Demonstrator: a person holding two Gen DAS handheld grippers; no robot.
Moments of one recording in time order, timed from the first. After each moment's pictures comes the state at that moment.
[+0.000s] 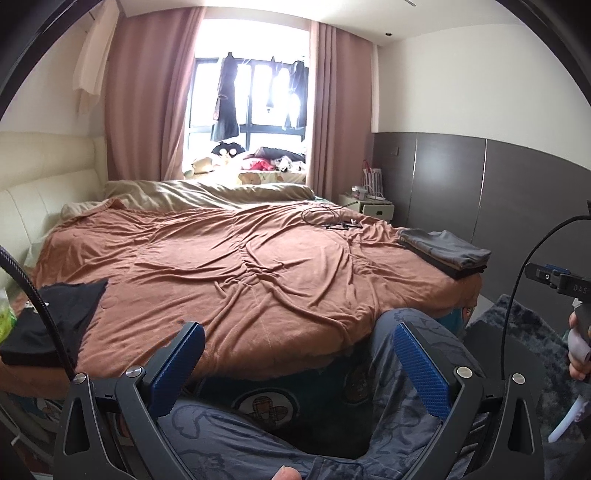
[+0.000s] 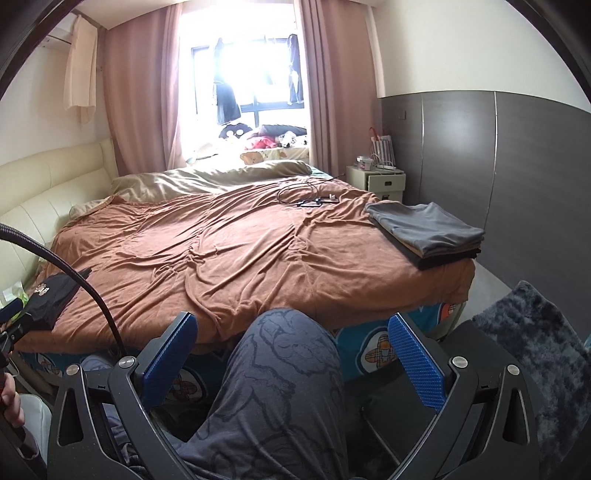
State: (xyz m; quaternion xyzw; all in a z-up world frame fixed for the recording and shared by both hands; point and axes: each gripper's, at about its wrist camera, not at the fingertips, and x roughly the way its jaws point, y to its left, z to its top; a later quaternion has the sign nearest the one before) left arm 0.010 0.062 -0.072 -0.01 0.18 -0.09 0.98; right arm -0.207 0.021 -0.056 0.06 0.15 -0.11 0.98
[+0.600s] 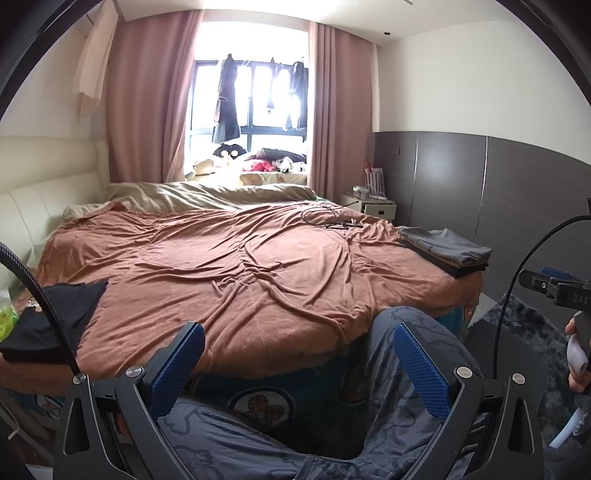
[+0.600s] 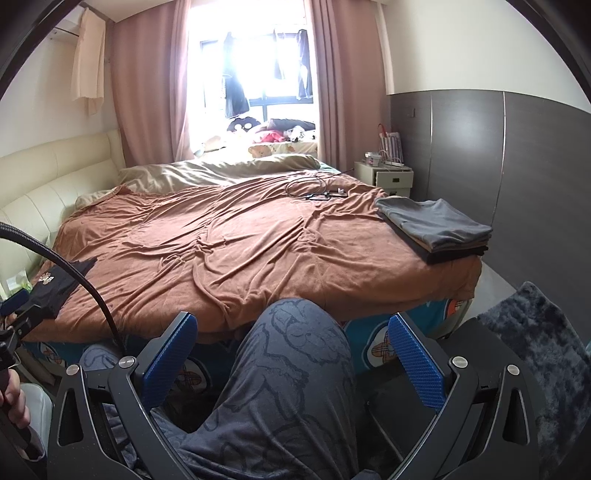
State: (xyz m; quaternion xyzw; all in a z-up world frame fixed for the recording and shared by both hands) left arm 0.004 0.045 -0.075 0.00 0.18 -0.08 0.98; right arm -0.212 0.039 -0.061 0.05 0.16 -0.09 0.98
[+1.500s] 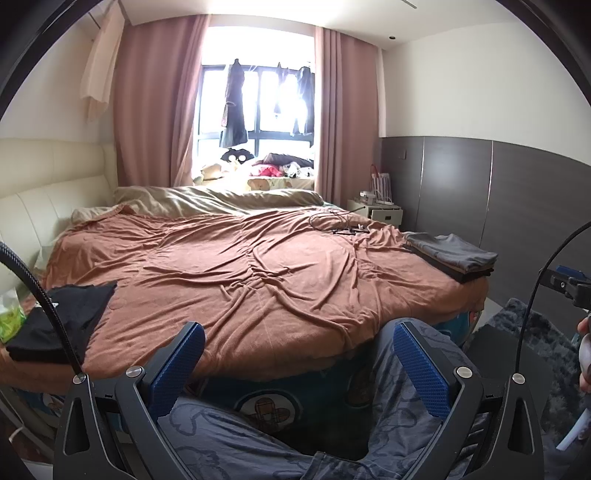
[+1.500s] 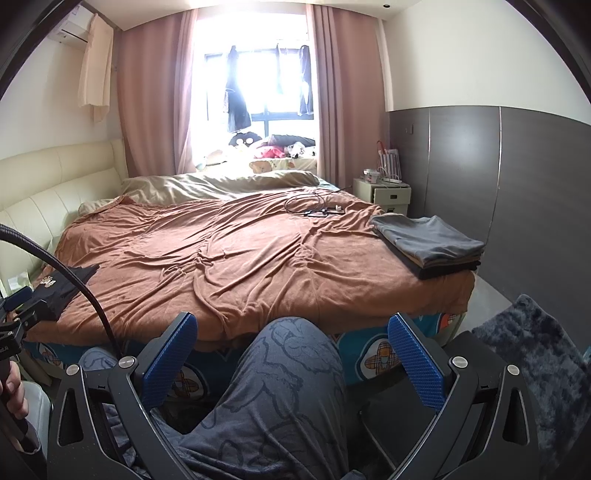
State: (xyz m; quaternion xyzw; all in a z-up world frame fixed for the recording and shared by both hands) left arm -0.004 0.049 -0.070 0.00 0.17 -0.07 0.98; right arm -0.232 0.045 -0.061 0.04 0.13 -0.10 0.99
